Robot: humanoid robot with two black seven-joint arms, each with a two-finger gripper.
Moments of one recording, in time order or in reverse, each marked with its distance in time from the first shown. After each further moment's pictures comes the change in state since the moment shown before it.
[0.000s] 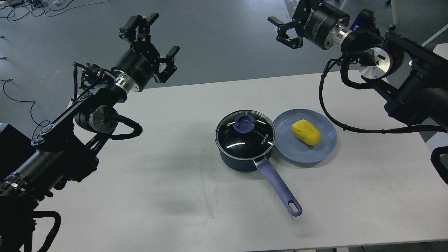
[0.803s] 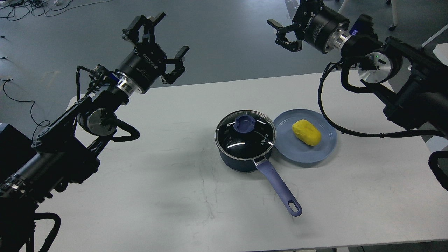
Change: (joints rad) left arm 0.008 0.003 0.009 -0.009 -0.077 -0.100 -0.001; right arm -0.031 0.004 0.026 -0.002 0.001 0.036 0.010
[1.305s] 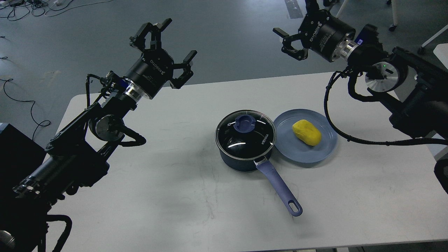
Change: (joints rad) left arm 0.023 -0.046 -0.012 0.029 -0.014 -0.109 -0.032; right arm -0.060 -0.008 0.026 0.004 0.002 0.047 0.003
